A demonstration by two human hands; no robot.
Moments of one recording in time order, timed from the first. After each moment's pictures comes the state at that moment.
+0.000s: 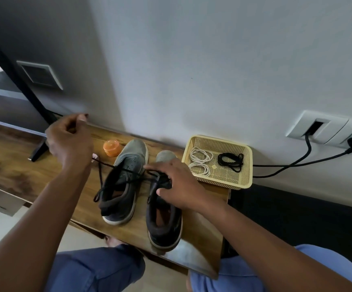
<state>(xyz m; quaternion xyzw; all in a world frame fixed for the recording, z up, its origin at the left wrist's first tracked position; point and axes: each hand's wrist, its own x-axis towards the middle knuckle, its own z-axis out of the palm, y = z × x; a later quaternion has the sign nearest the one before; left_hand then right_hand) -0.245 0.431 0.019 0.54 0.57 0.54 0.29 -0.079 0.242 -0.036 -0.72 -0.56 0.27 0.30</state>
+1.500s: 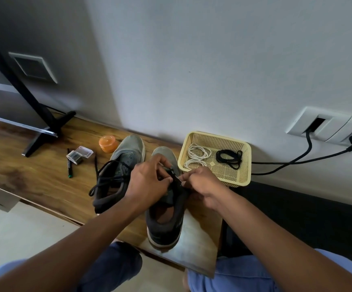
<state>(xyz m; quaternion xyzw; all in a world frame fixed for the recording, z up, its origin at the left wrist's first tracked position) -0.186 0.319 -0.048 0.83 0.37 0.20 0.35 -0.040 0.235 -0.061 -0.75 -0.15 0.48 0.44</state>
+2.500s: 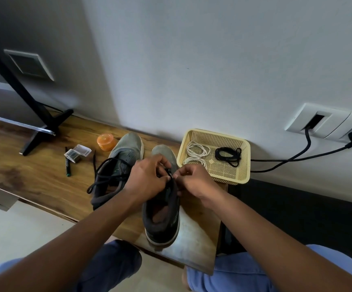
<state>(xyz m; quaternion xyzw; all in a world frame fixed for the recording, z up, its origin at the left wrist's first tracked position) -0.182 0.333 -0.057 0.85 0.36 0.16 0.36 -0.046 0.235 -0.070 -0.74 -0.22 0.45 0.45</state>
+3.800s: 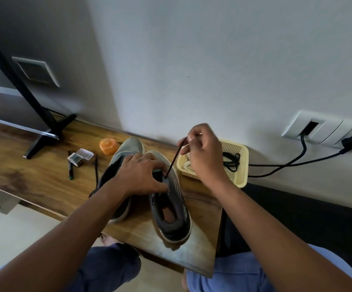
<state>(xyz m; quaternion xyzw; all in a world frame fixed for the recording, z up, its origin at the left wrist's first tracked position) -0.189 0.367 -0.033 0.94 0.30 -0.07 0.17 -0.036 0.245 -0.003 -0.68 -0.37 0.16 0.61</state>
